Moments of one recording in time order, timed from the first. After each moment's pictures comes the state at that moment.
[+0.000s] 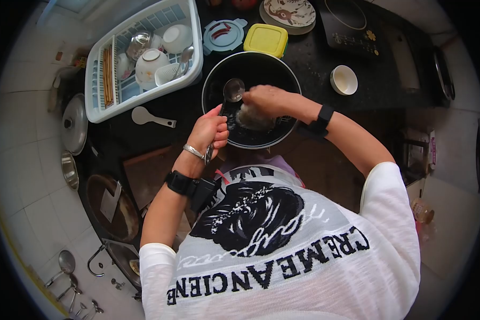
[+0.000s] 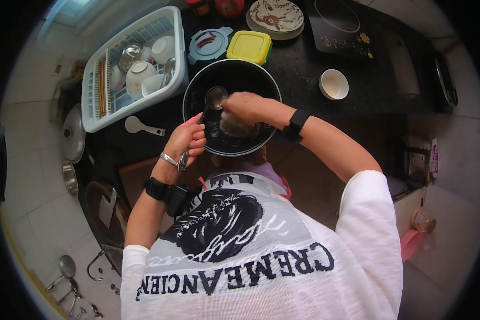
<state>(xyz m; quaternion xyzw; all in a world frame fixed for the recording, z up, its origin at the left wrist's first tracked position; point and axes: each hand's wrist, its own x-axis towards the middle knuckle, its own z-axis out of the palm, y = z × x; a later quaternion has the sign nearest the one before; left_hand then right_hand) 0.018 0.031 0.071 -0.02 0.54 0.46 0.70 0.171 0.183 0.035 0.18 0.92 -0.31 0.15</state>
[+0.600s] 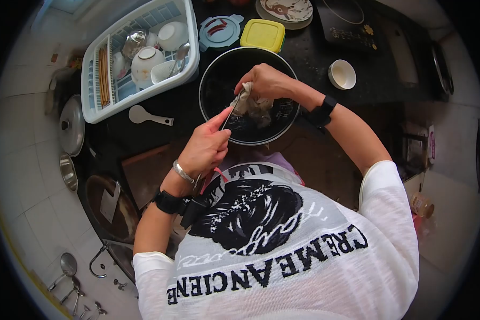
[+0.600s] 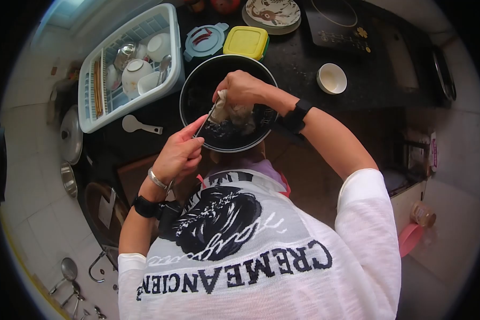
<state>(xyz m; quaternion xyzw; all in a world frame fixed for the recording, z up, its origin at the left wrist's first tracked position) 0.029 0.007 0.124 0.15 0.55 0.38 0.73 0.168 0.200 0.061 0.27 0.81 -0.52 0.04</state>
